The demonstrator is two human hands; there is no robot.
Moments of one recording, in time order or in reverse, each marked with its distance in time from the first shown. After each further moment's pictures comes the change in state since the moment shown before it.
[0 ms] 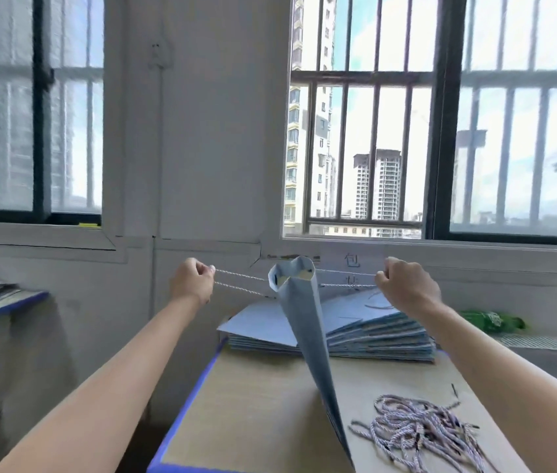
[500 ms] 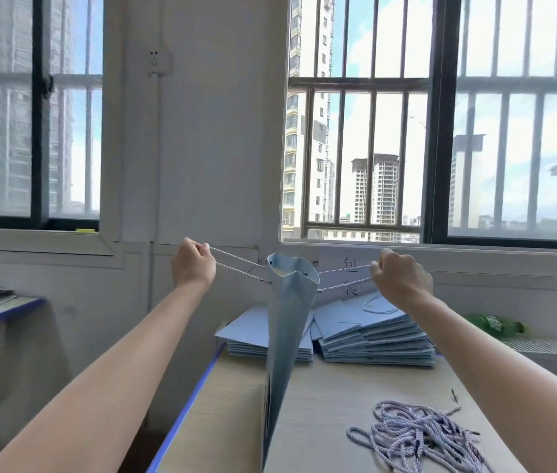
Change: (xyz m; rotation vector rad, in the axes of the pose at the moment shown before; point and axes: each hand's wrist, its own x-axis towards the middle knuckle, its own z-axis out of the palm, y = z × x) left_hand 0.010 0.036 0.004 0.062 0.156 0.079; right_hand 0.016 -0.009 -0.002 -0.021 0.100 -0.044
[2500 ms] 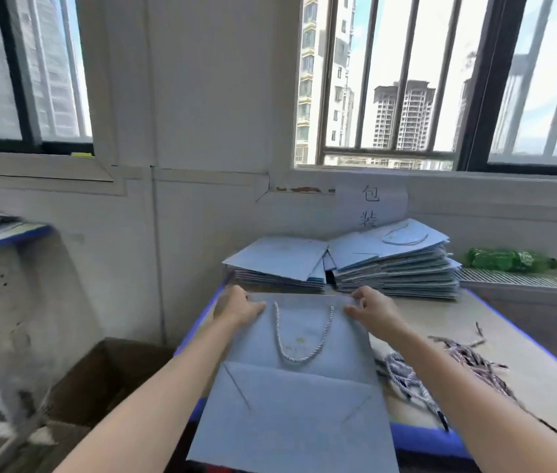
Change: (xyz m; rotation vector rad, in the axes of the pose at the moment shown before) left_hand -0.108 -0.127 0.062 0.409 -0.643 -0.224; right_hand -0.085 0.028 0.151 0.295 -0.568 0.126
